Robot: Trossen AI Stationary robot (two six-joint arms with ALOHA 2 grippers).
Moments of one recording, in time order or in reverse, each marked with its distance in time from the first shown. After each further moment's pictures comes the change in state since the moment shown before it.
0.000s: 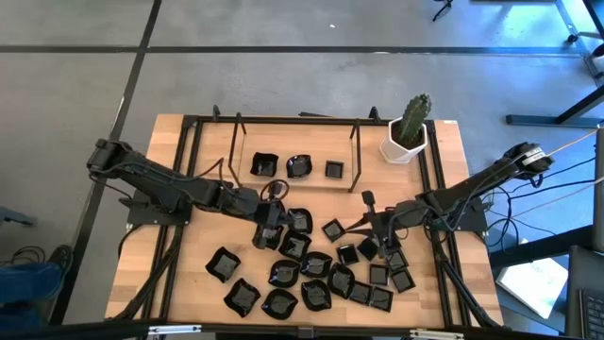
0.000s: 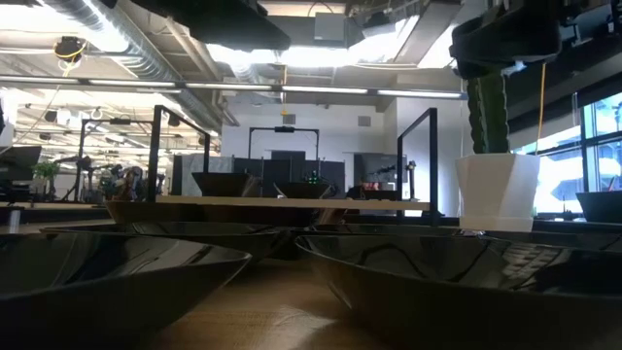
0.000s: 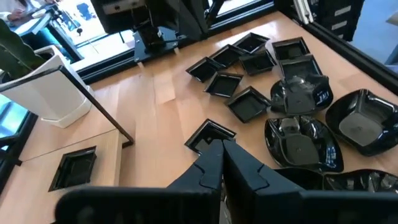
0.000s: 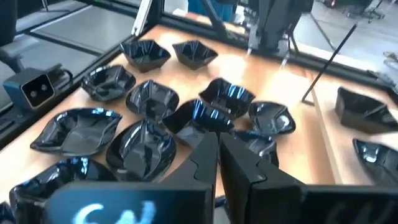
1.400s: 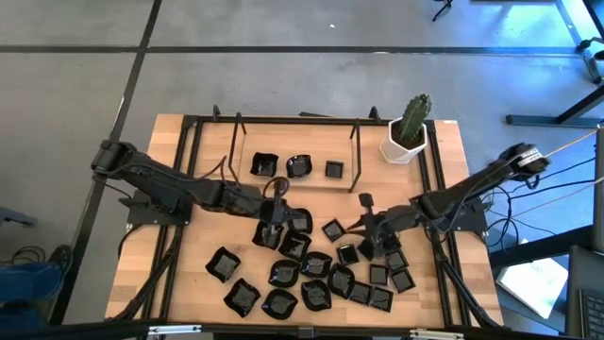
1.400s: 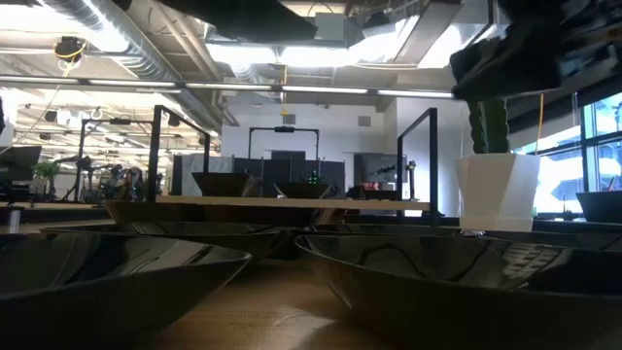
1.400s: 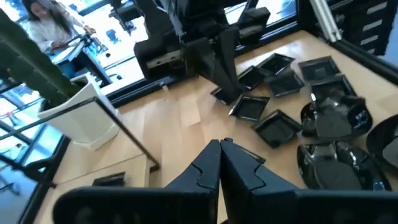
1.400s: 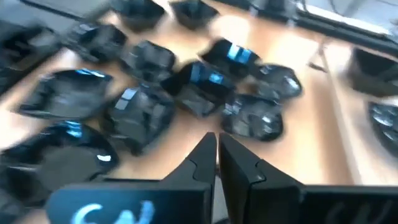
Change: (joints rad) left arm 0.017 0.050 0.020 0.129 -0.069 0.080; right arm -0.003 0.076 0.005 -0.066 0.028 0.033
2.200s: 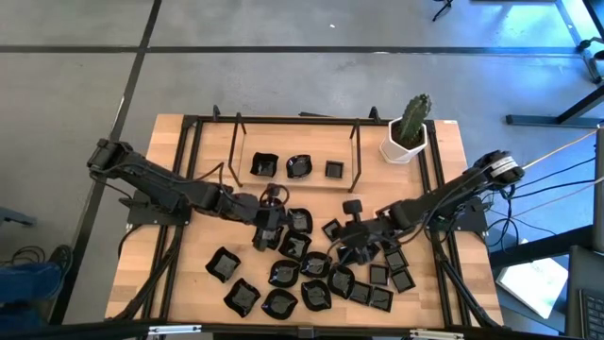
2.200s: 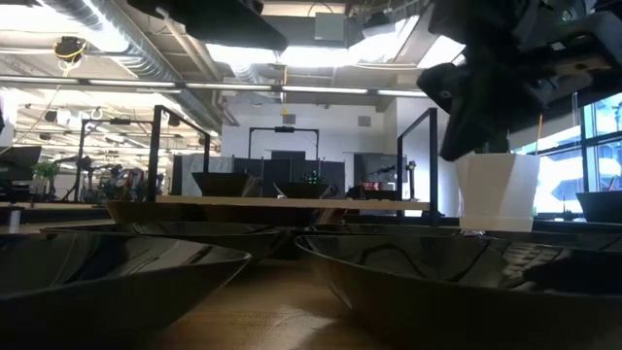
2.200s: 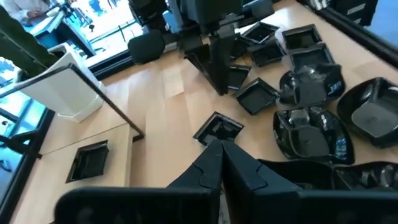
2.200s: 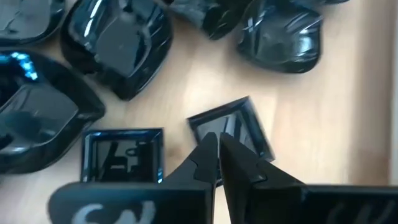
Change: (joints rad) left arm -0.062 -0.044 -0.001 -0.175 -0.034 -0.063; right arm -0.007 0.341 0.404 -0.571 0.006 0.116
